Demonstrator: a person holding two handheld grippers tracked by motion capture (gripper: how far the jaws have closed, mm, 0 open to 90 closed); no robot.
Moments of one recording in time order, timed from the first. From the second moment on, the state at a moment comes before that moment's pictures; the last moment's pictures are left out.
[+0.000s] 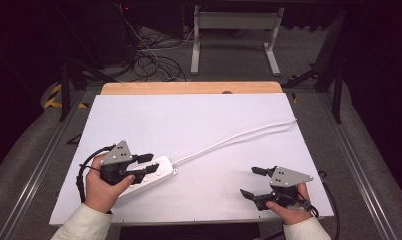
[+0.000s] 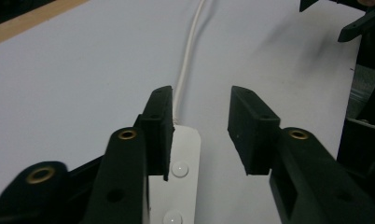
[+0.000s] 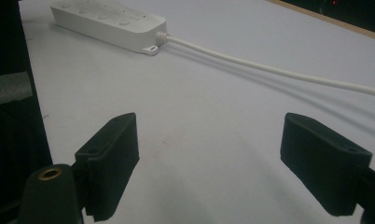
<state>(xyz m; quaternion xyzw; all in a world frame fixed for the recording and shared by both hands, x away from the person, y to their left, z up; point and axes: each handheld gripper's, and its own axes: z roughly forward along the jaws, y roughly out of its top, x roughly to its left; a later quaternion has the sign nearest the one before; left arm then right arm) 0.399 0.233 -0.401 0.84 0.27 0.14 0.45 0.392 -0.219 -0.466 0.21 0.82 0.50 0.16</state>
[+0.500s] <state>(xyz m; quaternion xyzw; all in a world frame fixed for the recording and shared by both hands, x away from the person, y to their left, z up) 0.408 0.230 -0.389 0.87 0.28 0.11 0.39 0.392 -0.219 -0.467 0.21 0.82 0.50 0.16</state>
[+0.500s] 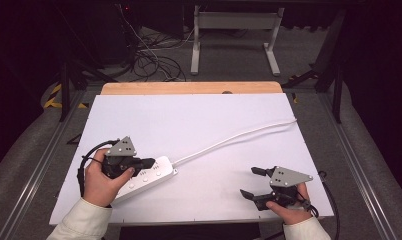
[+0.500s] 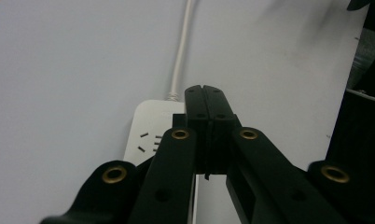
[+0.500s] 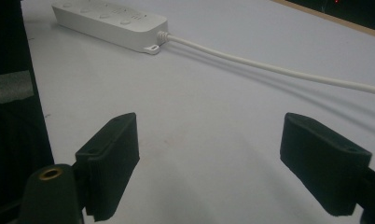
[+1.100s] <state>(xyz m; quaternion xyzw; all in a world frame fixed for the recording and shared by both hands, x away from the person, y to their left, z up) 0.423 0.210 -0.388 0.92 0.26 0.07 0.28 0.393 -0.219 -0.468 0.21 0.82 0.50 0.15</state>
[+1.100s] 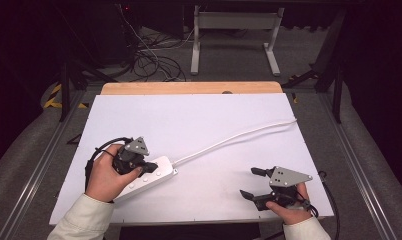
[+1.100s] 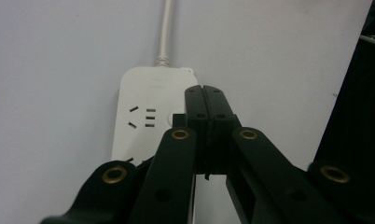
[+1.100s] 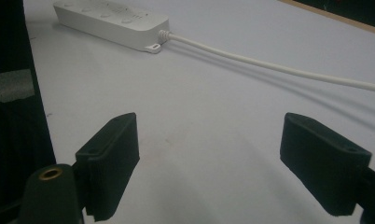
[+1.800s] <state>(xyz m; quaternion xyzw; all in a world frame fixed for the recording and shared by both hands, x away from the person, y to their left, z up) 0.445 0.200 -0.409 0.93 0.29 0.03 0.24 0.393 -0.219 -0.468 0.21 0.83 0.50 0.15</state>
